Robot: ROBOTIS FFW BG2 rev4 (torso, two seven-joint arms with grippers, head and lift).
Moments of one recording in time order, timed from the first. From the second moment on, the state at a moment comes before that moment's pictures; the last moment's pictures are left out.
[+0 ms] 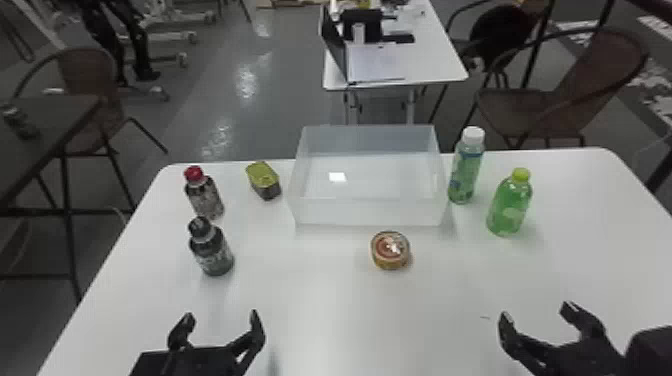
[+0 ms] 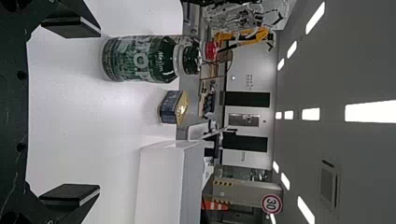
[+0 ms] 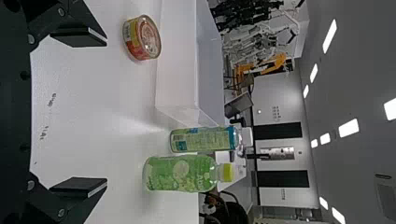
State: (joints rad) left arm 0.53 0.05 0.05 -1.68 0.12 -0.34 0.02; right arm 0.50 -0.05 -0.04 -1.88 -0.09 0.03 0.34
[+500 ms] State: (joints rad) left arm 0.52 0.05 0.05 -1.68 0.13 -0.33 0.02; right arm 0.50 -0.05 -0.04 -1.87 -0.09 0.03 0.34
